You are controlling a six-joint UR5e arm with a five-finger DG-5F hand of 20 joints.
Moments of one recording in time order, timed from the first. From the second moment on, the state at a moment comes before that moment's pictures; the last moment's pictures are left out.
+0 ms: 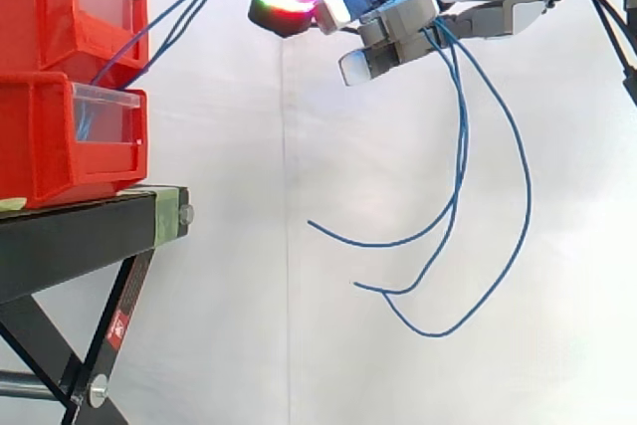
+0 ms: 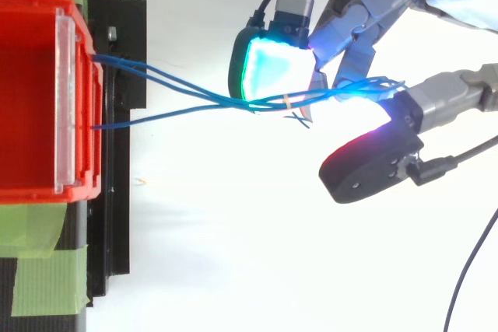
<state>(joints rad) 0.16 -1.76 -1.65 -2.87 -1.18 -0.38</state>
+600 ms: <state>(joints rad) 0.16 -1.76 -1.65 -2.87 -1.18 -0.38</state>
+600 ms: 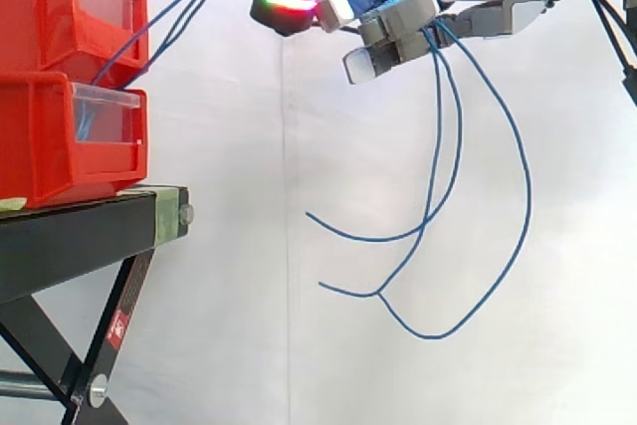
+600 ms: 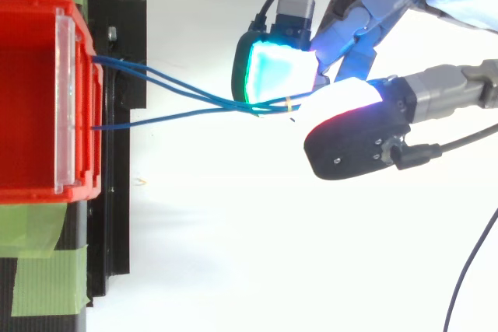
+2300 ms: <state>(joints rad) 0.16 -1.76 -1.65 -2.87 -1.18 -0.37</state>
